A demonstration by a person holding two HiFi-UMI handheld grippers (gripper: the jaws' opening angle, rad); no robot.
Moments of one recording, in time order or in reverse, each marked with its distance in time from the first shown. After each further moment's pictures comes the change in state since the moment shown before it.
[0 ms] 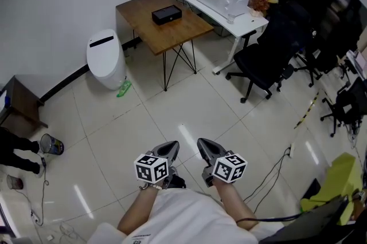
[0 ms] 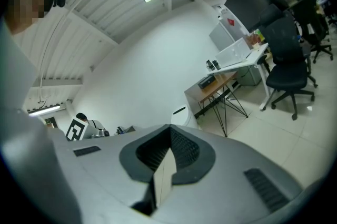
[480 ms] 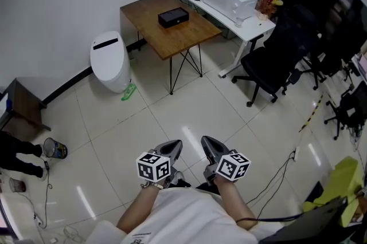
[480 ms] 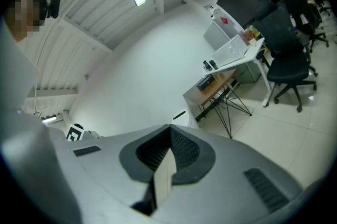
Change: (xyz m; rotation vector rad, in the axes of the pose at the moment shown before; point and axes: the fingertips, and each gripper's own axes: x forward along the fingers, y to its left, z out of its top) left arm 0.003 0.049 0.042 0.016 0.011 -0.030; right arm 0.064 -0.001 0.020 0.077 -0.050 -0.012
